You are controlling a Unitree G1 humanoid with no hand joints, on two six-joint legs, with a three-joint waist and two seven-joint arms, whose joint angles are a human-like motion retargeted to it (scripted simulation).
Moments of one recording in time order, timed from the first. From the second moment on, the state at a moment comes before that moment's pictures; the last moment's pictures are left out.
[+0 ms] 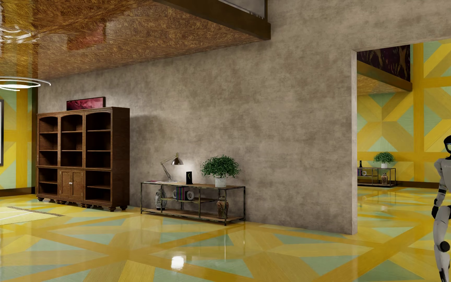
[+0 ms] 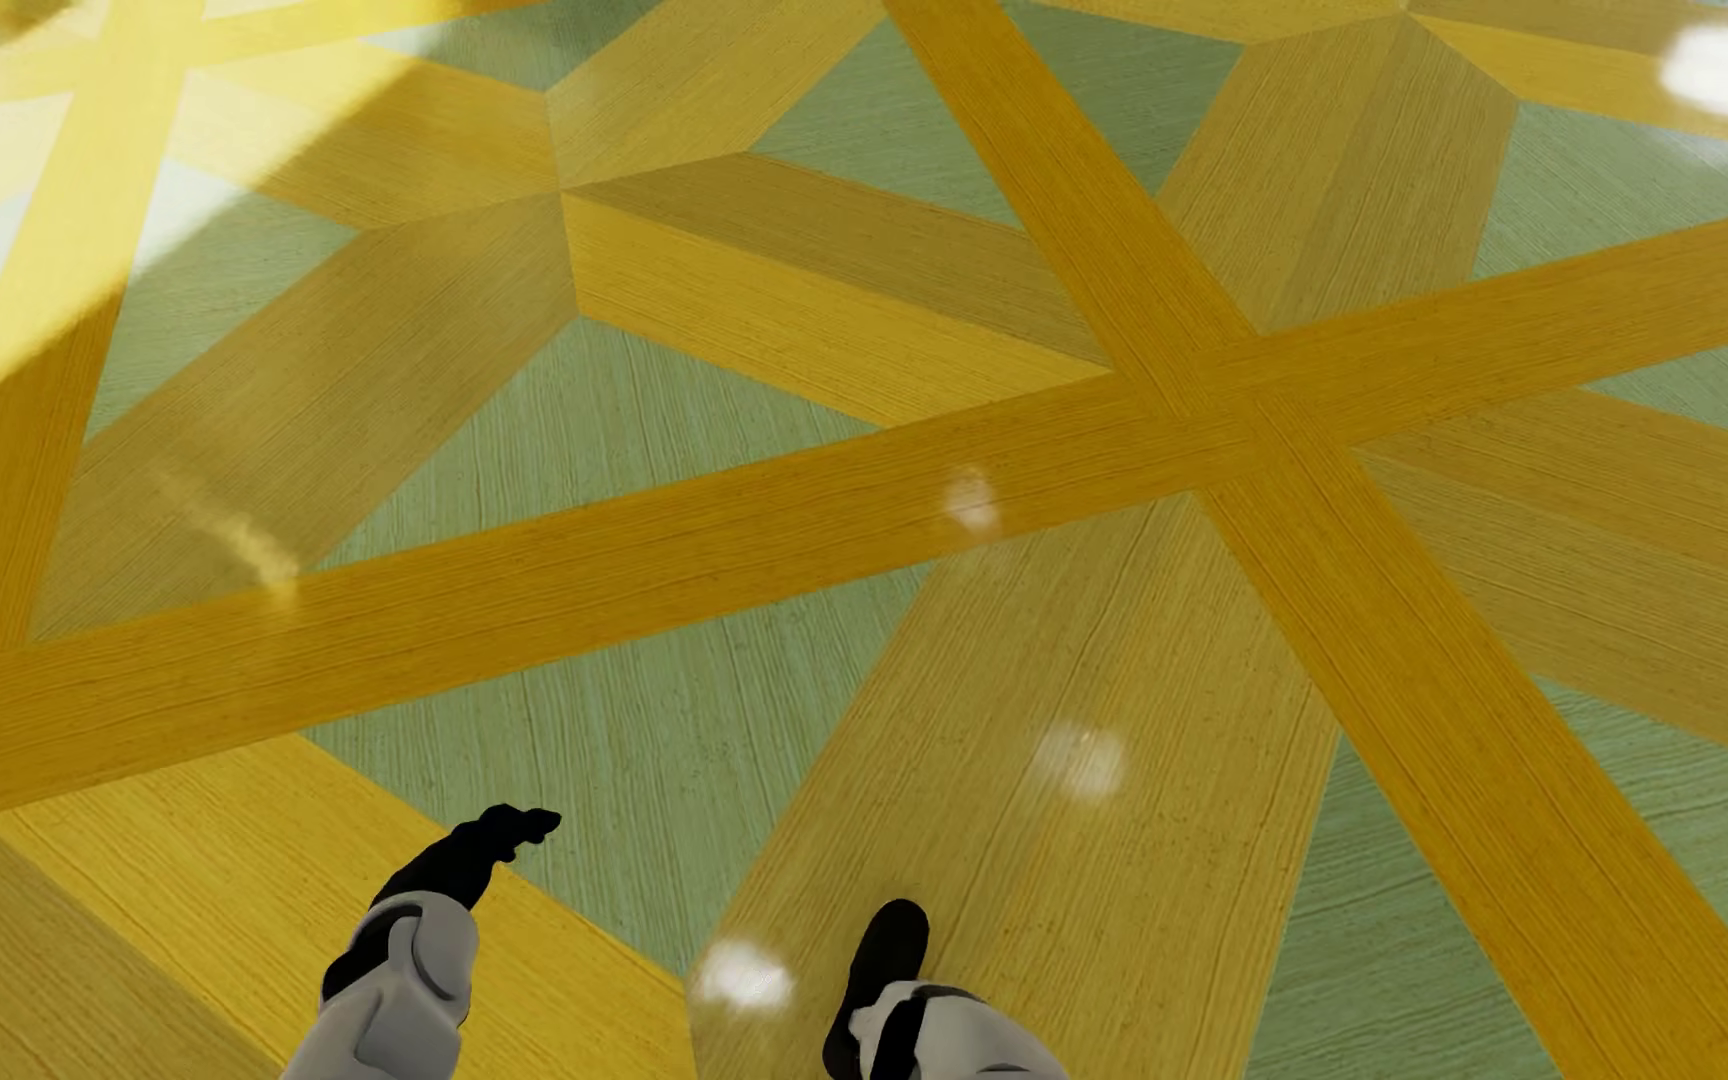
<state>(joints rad) 0.29 -0.48 -0.09 -0.06 -0.14 -0.07 0.37 -0.51 0.16 0.35 0.33 -0.14 0.44 -0.38 -0.03 0.16 -0.05 -0.07 -0.14 0.03 -0.09 0.68 0.72 0.91 -1.21 0.18 0.37 0.01 0.19</state>
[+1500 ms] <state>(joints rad) 0.21 -0.48 -0.09 0.17 0.04 0.03 0.36 -0.25 0.18 0.82 0.51 -0.09 0.29 -0.06 0.03 0.18 0.01 0.00 -0.16 -0.02 -0.12 0.64 0.78 0.87 -1.28 0.22 0.36 0.06 0.15</state>
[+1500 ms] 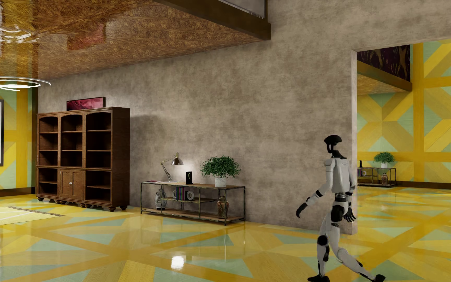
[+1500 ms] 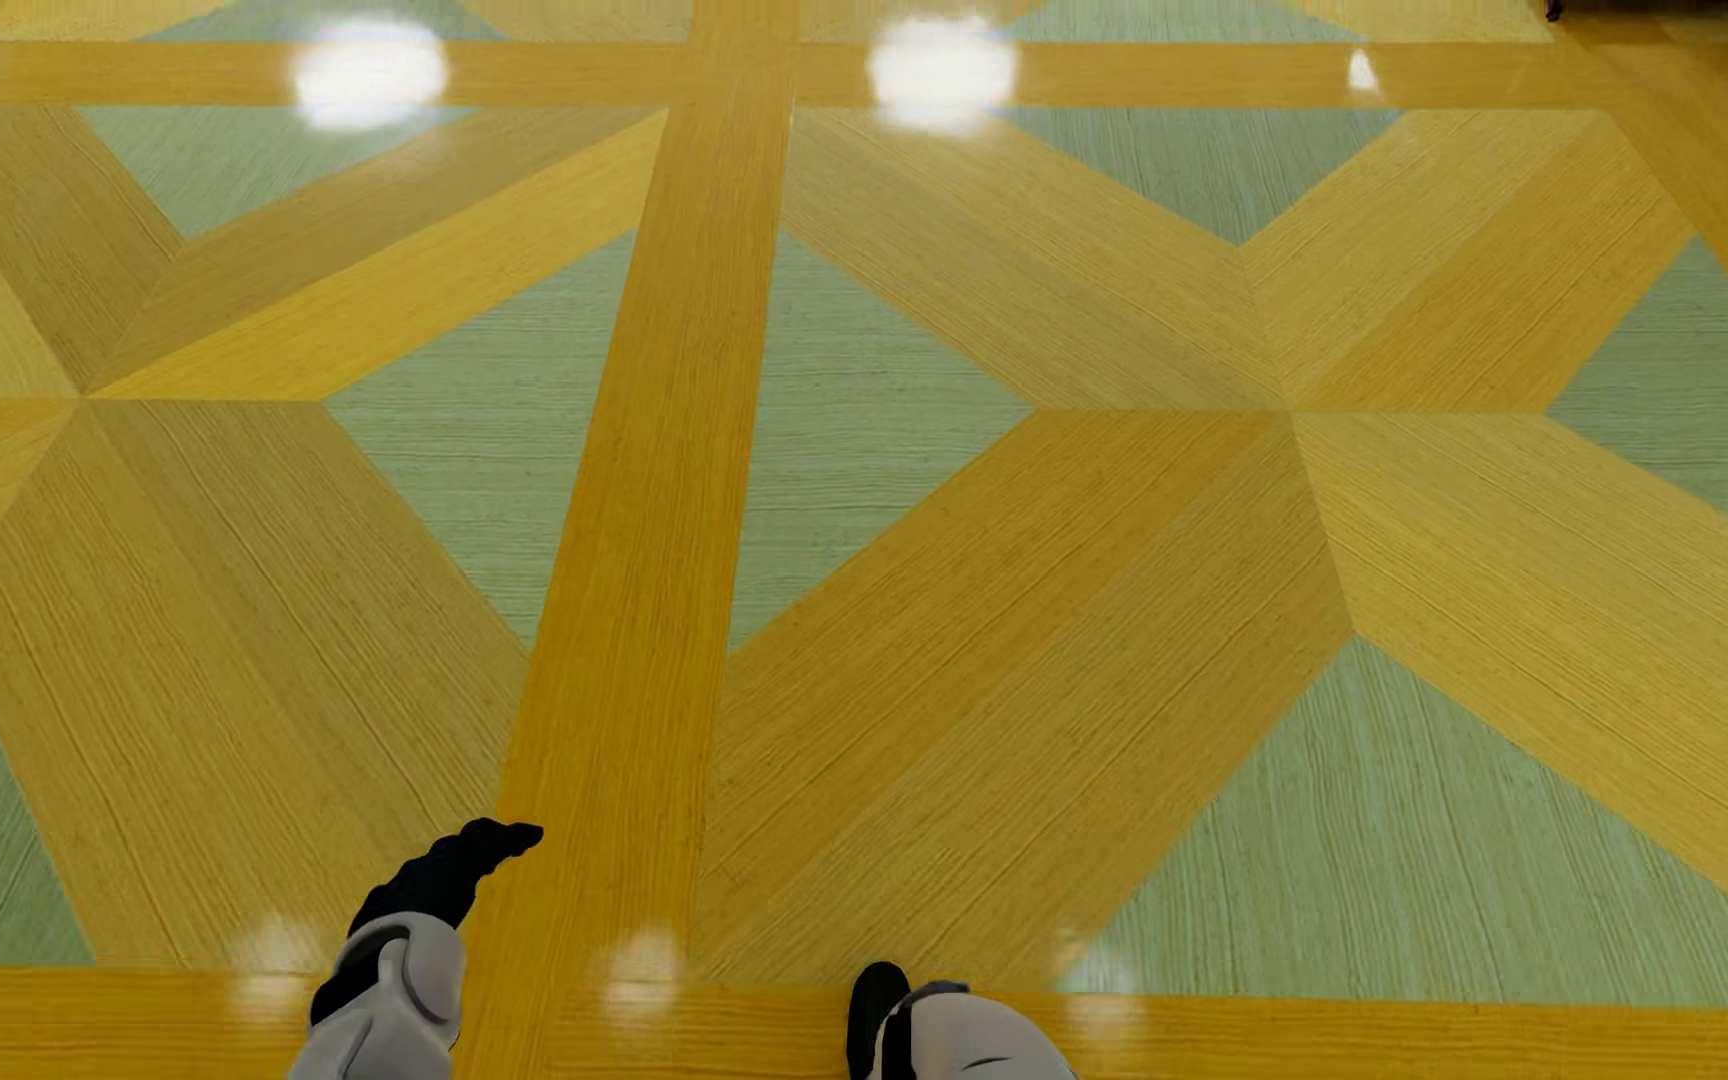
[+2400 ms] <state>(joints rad) -0.14 -0.35 -0.02 -0.01 -0.16 -0.08 0.26 -0.07 0.17 0.52 1.34 0.17 0.25 -0.28 0.04 0.05 -0.17 0.08 0.01 0.12 0.22 0.84 0.87 1.02 -1.40 0.28 0.23 -0.08 0.33</state>
